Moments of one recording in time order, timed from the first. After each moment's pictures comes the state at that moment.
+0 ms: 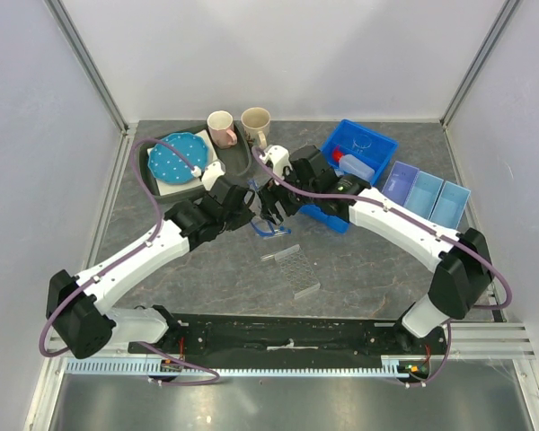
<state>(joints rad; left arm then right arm) -0.74 1.26 1.08 -0.61 -0.37 -1.03 0.76 1.58 1.37 -0.43 -0.23 0.00</state>
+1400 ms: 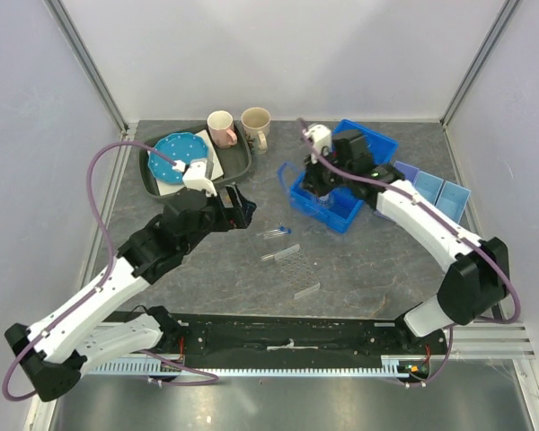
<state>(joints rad) -0.77 0.94 0.97 -0.45 -0.31 -0.66 0.56 1.53 1.32 -0.41 -0.29 0.00</state>
